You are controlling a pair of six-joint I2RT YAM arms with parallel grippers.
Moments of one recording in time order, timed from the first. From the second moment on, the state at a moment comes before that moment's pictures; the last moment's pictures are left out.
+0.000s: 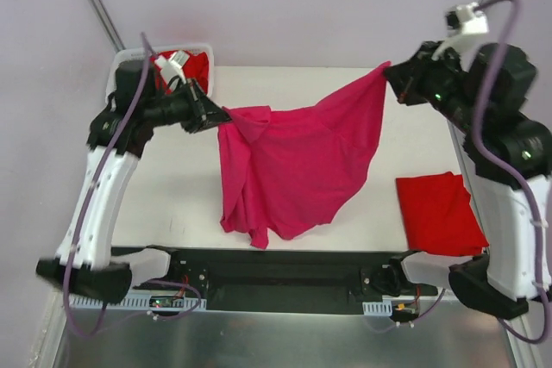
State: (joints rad) left arm -0.19 1.13 1.48 -0.82 0.68 -0.75; right arm 0.40 1.22 2.06 -0.97 -0.04 0.23
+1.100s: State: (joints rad) left arm -0.19 1.11 1.51 -0.74 0.81 -0.78; right arm 0.35 1.11 1.93 -1.03 -0.02 0.19
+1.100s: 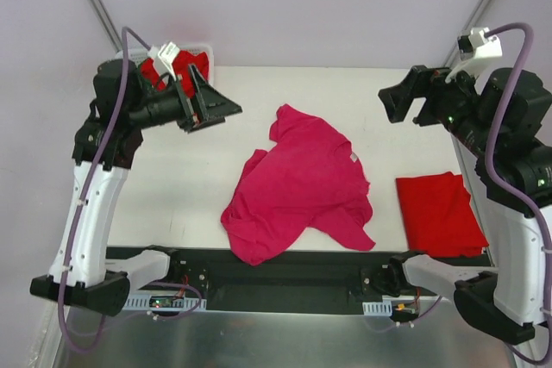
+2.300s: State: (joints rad) left arm -0.21 1.52 0.96 -0.53 0.78 -0.66; right arm 0.42 1.46 1.48 -0.88 -0.41 0.27
